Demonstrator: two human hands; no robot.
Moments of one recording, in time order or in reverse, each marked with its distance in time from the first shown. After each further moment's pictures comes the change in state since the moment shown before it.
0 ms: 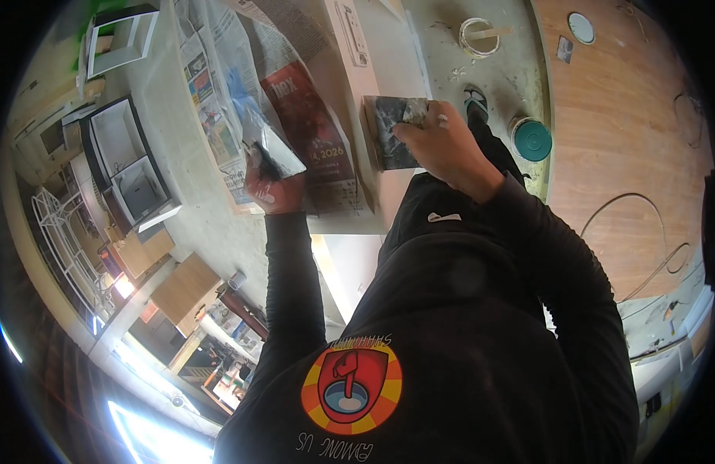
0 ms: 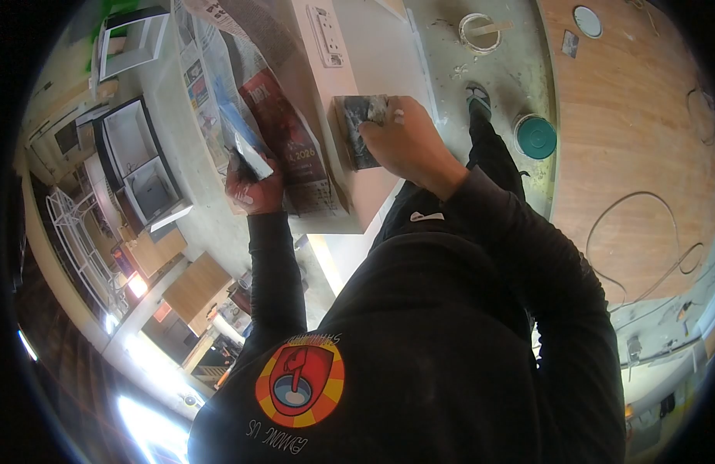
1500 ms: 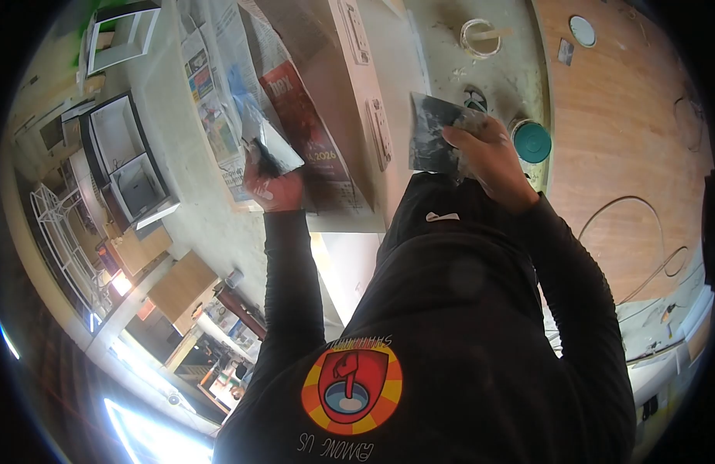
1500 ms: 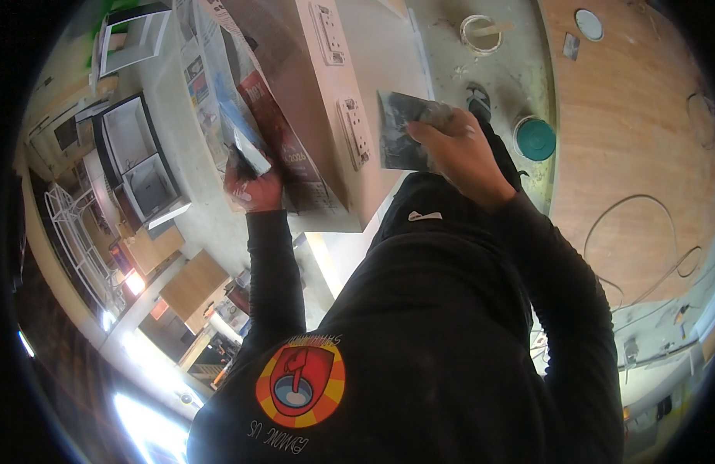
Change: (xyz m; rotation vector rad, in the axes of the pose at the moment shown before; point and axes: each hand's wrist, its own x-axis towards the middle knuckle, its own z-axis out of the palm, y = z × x) left_hand 0.008 -0.002 -0.019 -0.049 -0.063 -0.062; right_hand -0.029 0.032 -0.044 0.468 -0.025 0.047
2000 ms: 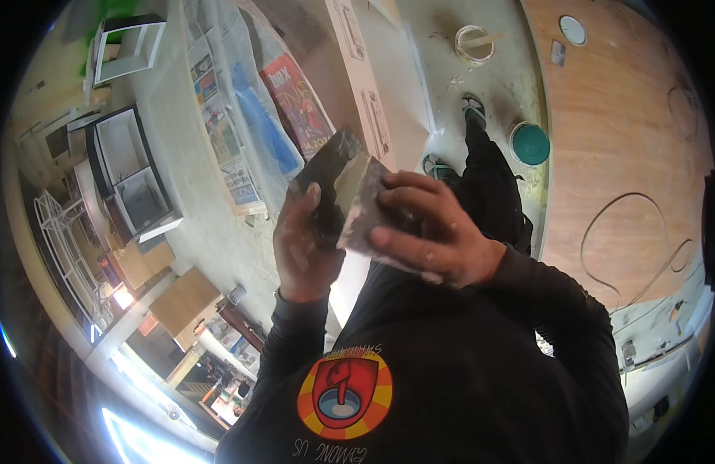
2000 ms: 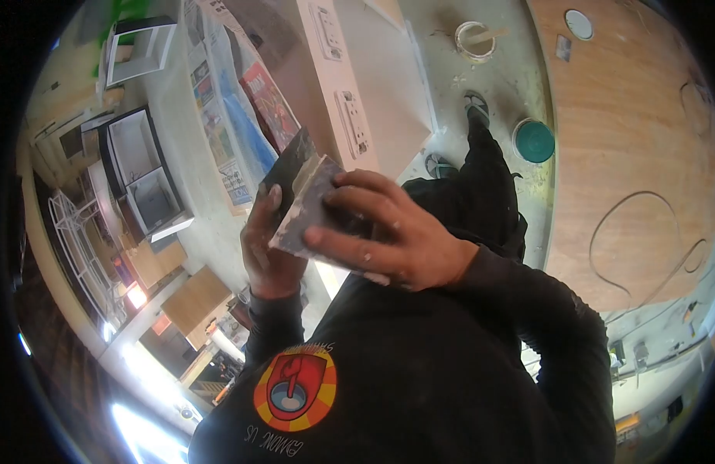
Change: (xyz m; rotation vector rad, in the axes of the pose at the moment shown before) left_hand -0.143 0.037 0.093 0.360 -0.266 -0.346; right_hand -0.082 0.015 0.064 -0.564 -0.273 -1.125
